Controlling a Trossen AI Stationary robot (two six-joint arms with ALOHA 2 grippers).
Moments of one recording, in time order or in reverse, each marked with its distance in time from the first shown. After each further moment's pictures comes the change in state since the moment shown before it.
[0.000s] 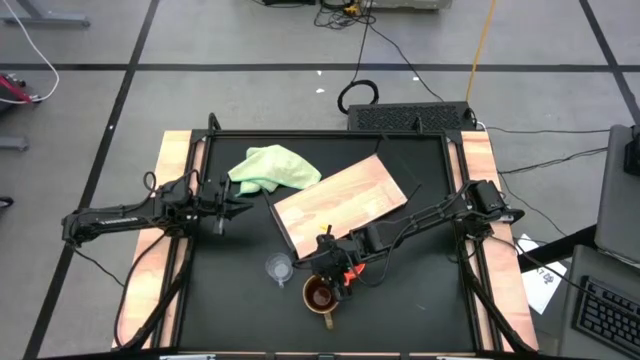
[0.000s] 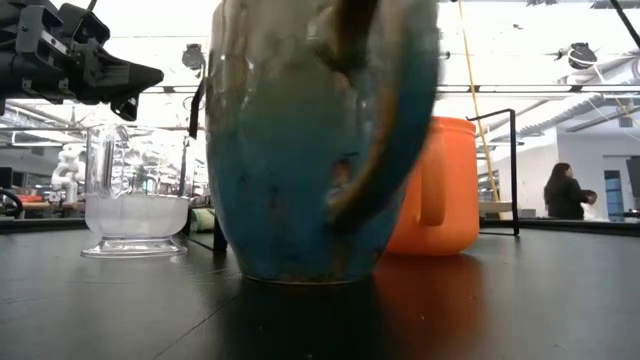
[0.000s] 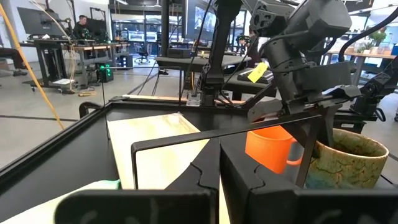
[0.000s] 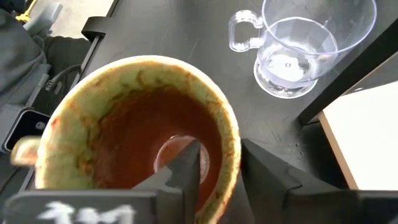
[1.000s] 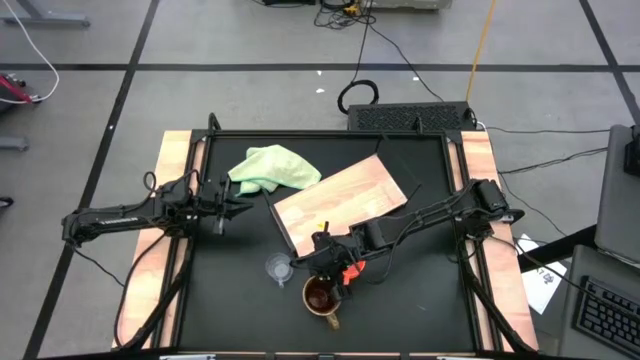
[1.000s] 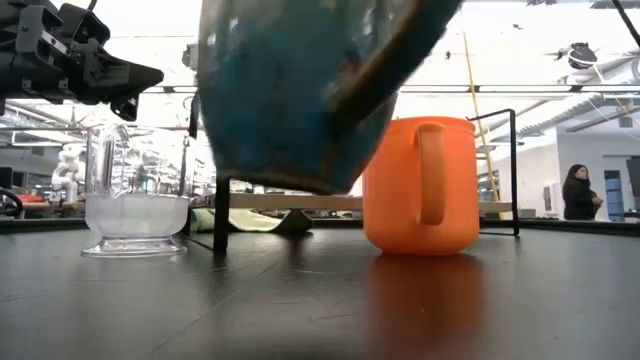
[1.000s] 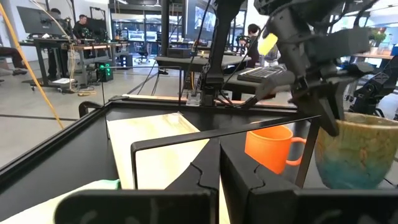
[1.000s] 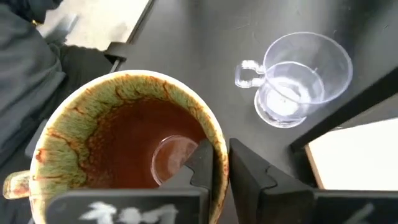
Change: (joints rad) left arm 0.000 0.000 0.000 0.000 0.000 -0.004; right arm 0.004 -0.030 0.132 -0.113 -0.023 -0.045
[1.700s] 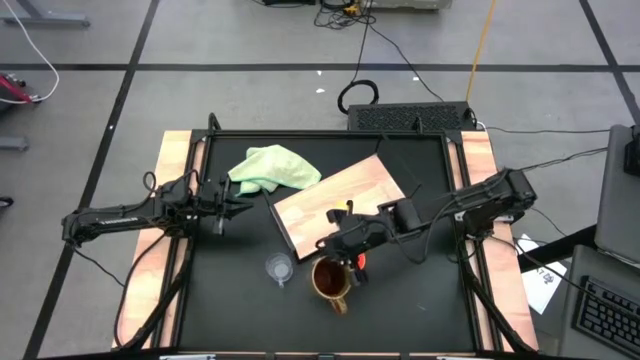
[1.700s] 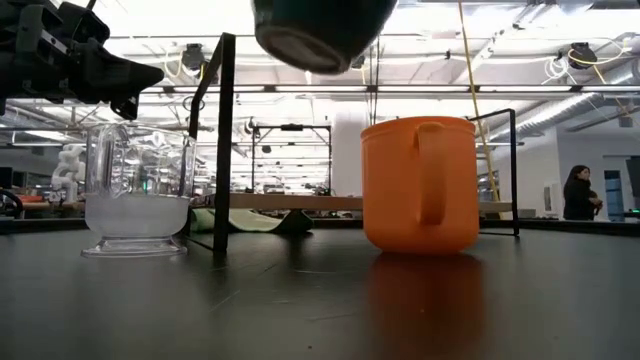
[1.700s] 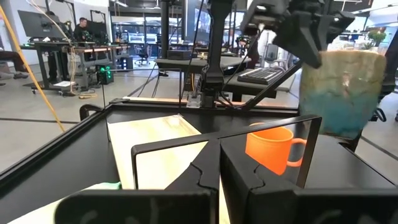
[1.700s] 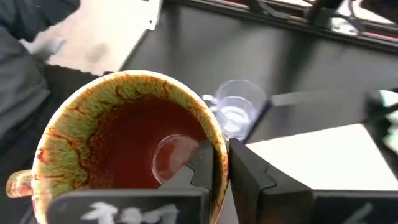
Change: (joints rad) left arm 0.000 0.000 0.000 0.007 0.000 0.010; right arm -0.011 -0.224 0.003 -0.109 0.116 -0.087
